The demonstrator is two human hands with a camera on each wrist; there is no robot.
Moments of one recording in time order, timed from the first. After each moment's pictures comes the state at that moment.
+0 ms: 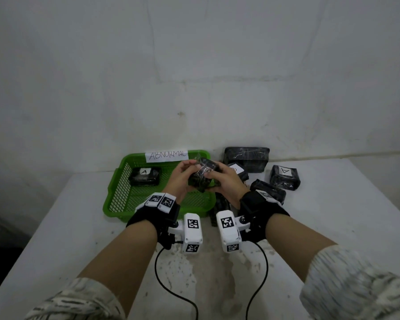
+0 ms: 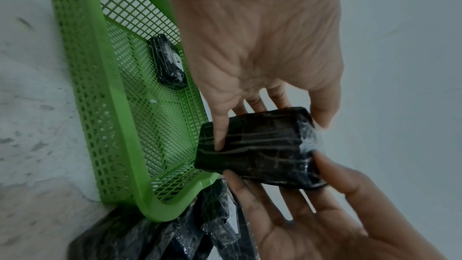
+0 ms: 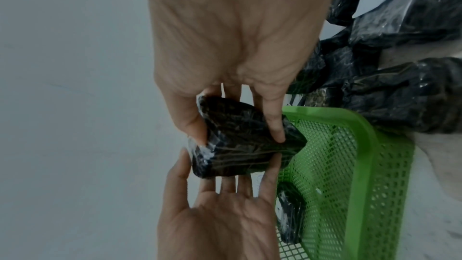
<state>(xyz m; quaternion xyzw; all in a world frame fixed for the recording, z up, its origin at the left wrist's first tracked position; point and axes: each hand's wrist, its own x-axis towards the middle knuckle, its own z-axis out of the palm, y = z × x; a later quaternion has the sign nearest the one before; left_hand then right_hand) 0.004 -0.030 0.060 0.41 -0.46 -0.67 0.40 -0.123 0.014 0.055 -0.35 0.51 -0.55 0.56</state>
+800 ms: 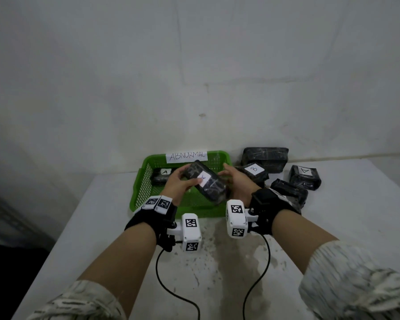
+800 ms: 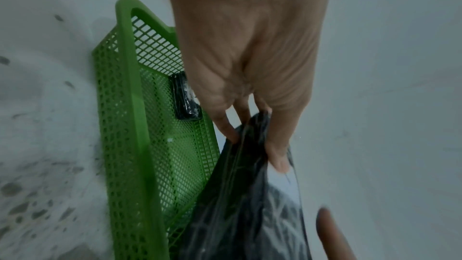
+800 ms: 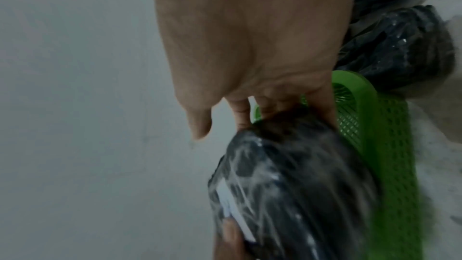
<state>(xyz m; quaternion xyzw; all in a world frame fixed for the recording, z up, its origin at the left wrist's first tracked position) 0.083 -0.045 0.048 0.45 -0.47 -0.65 0.39 -0.085 0.007 0.055 -0.26 0.55 -0.47 0.64</state>
